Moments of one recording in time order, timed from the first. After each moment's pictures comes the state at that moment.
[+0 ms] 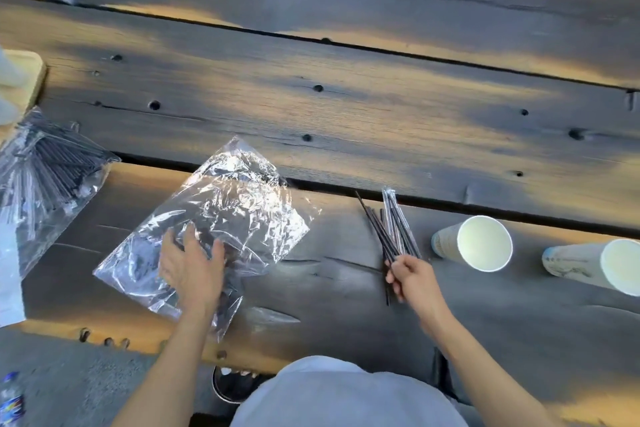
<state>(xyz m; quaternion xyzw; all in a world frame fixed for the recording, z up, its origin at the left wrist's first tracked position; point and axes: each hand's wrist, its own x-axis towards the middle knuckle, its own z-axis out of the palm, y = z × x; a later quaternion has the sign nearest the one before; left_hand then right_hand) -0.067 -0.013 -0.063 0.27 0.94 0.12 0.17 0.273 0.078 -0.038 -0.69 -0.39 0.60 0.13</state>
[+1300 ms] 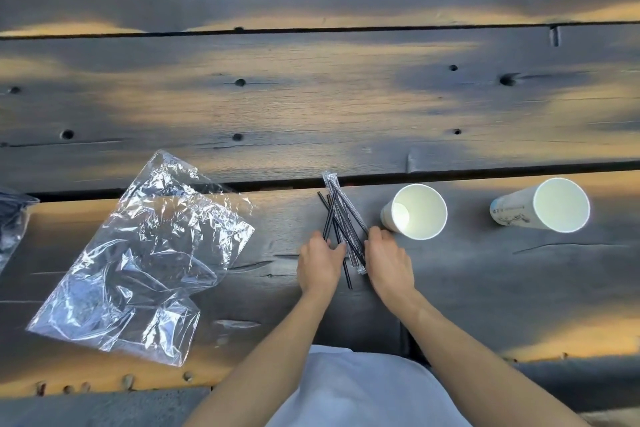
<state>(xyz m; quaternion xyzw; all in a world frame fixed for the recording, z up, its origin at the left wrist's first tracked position) 0.193 0.077 -0.065 0.34 0.84 0.09 0.42 0.311 0.084 -0.066 -0.68 -0.68 0.23 -0.10</state>
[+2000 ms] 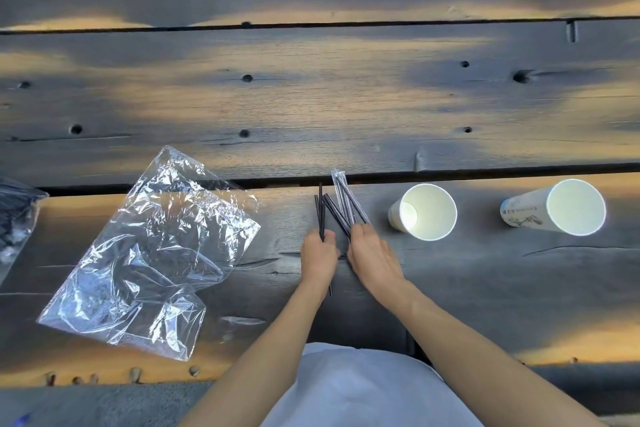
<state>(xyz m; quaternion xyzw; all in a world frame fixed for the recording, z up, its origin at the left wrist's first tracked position) 0.178 0.082 -0.072 0.20 0.79 0.22 0.53 0.280 0.093 -0.058 -0.61 -0.73 0.28 -0.11</state>
